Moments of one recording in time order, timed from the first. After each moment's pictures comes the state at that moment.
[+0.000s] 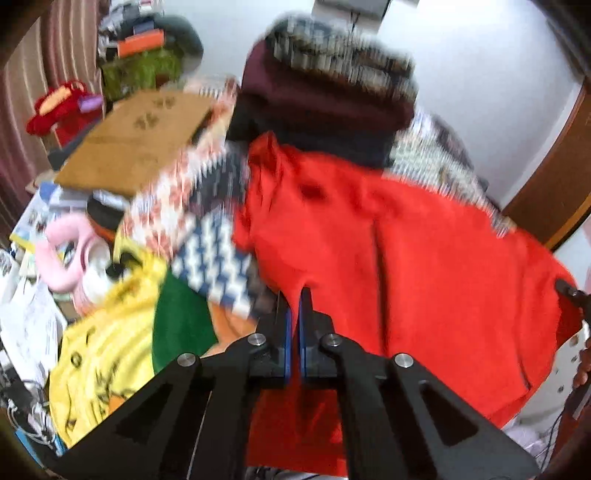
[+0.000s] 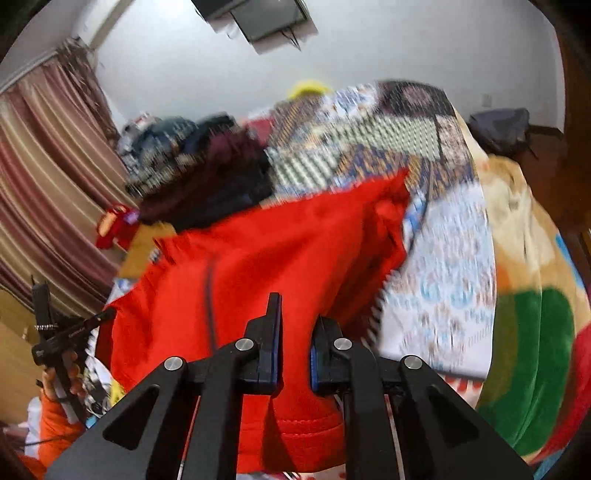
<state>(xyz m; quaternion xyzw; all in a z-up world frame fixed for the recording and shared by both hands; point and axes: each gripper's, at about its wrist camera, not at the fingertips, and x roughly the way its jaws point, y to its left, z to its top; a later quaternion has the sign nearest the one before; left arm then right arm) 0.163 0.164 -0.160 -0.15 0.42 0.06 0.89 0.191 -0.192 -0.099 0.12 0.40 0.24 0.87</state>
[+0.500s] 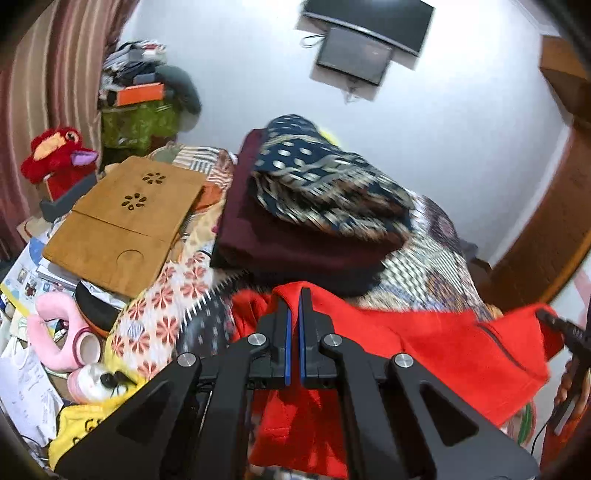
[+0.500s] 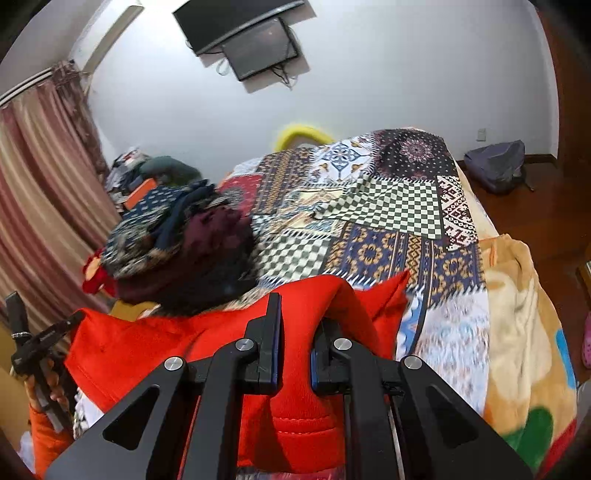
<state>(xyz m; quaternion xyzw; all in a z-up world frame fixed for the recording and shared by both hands) 0.259 0.206 -0.088 -0.17 0.32 0.07 0.93 0.309 -0.180 -0.079 0.13 0.37 0.20 0.90</state>
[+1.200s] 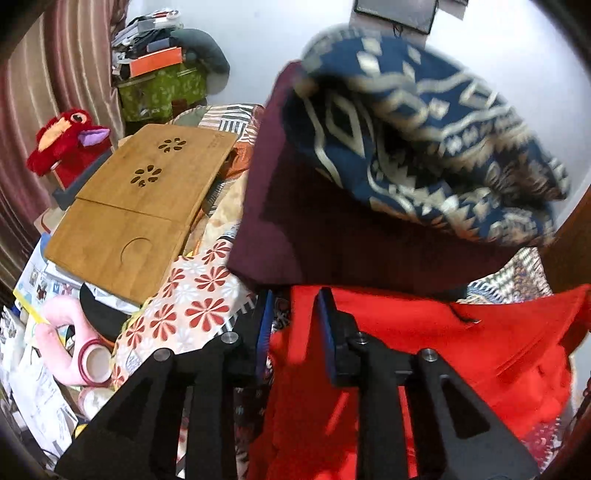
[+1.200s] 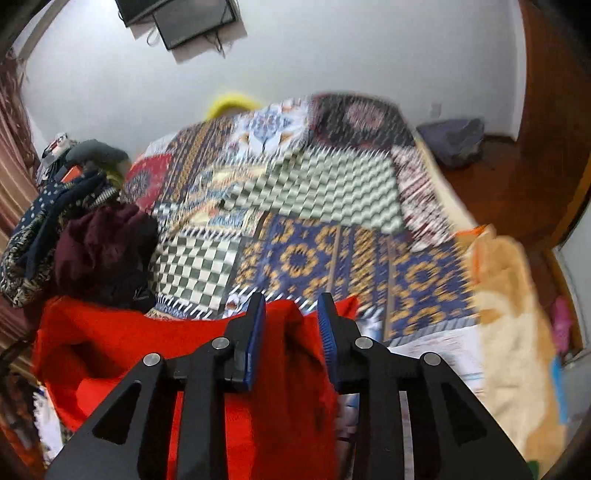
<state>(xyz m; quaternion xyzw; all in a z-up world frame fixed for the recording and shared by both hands) 0.357 0.244 -0.162 -0.14 0.41 0.14 0.89 0.378 -0.196 -0.111 0.09 0.42 0.10 0.90</state>
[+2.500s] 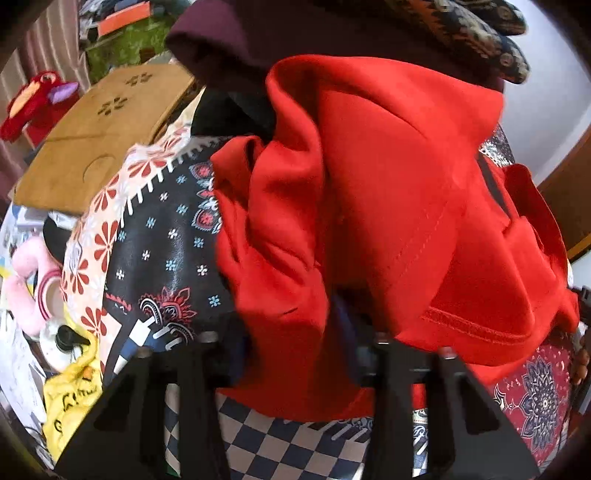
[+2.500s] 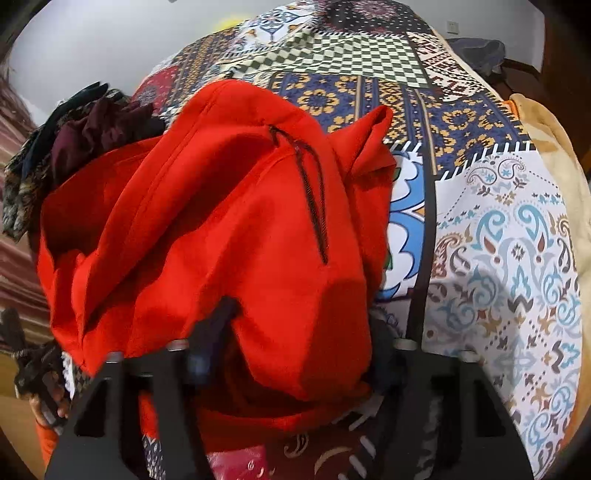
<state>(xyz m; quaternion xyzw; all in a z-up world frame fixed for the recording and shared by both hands) 0.316 0.188 -0.242 -0.15 0.50 0.08 0.85 0.340 -0.169 -0.211 0.14 0.56 0.16 0.80</state>
